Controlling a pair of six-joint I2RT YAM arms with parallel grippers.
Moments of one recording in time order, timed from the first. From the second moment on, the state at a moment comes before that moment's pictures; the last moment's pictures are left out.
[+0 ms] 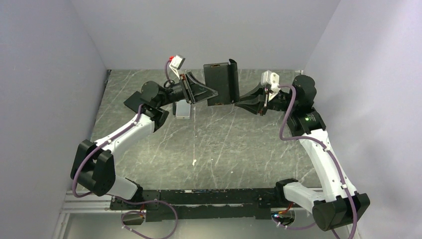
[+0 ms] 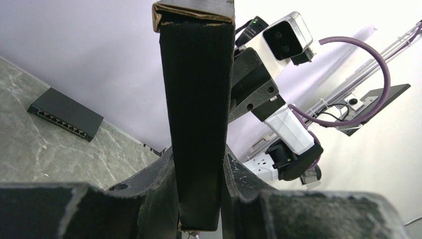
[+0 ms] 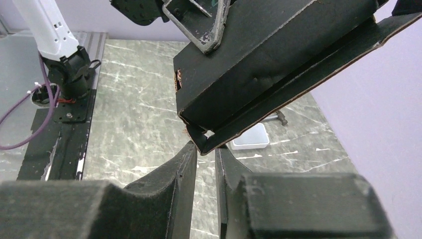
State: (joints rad) left arm -0.51 1.44 1.05 0.90 0.84 -1.18; right arm 0.22 1.06 1.15 -0.16 -1.17 -0.26
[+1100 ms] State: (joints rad) left arm -0.51 1.44 1.05 0.85 0.82 -1.11; right arm 0.25 1.05 1.11 -0.10 -1.06 -0.12
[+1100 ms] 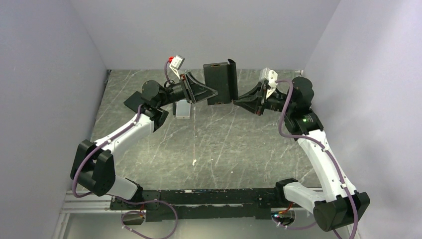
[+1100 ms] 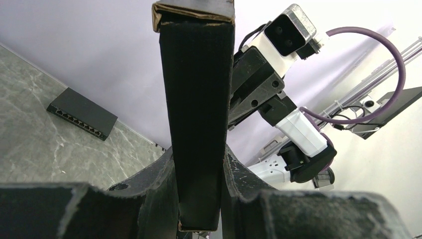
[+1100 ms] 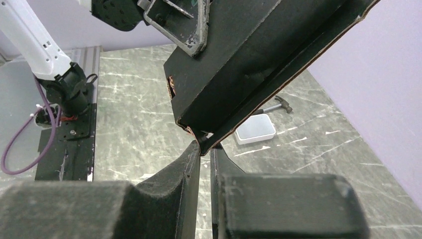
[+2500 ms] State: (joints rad) left arm -0.50 1.44 1.02 0.85 0.84 -1.09; right arm 0.32 1.07 1.13 -0.25 -0.97 -0.34
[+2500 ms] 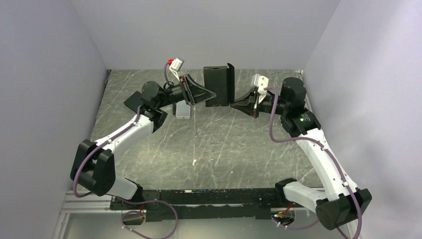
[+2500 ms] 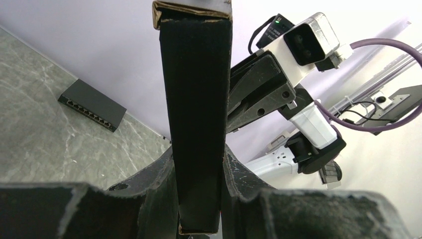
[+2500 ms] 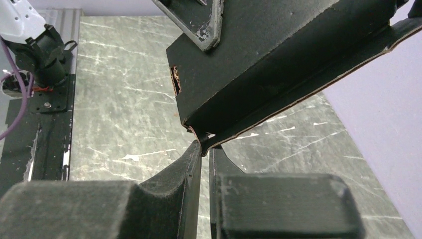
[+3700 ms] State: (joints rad) left arm -0.50 1.39 1.02 0.61 0.79 -0.89; right arm 0.41 1.13 1.19 -0.48 -0.87 -0.46
